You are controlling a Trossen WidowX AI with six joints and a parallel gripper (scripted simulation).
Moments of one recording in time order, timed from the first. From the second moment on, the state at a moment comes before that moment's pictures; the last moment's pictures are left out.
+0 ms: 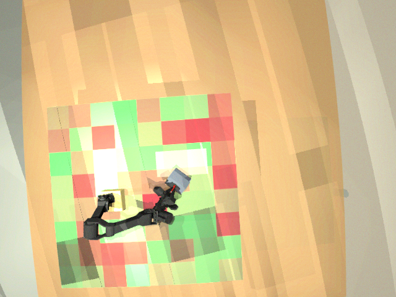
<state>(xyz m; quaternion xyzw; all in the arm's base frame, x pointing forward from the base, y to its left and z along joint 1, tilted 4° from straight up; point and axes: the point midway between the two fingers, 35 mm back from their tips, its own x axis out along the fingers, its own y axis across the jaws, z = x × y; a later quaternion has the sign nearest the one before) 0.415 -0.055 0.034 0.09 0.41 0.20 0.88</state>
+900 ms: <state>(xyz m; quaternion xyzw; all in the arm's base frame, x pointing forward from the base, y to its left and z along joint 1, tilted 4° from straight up) 0.411 -0.058 0.039 0.09 0.41 0.20 0.88</state>
